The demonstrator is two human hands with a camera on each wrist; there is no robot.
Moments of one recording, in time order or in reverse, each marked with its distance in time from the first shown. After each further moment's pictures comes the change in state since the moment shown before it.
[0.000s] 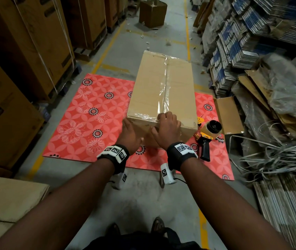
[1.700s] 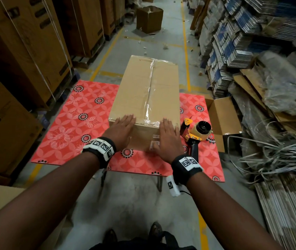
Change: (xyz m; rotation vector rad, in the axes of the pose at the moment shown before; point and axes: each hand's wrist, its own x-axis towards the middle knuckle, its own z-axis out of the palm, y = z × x) left_hand 0.016 0.042 -0.011 0.746 -0.022 0.410; right_hand -0.033 0.080 -0.027 -0.114 -0.243 -0.104
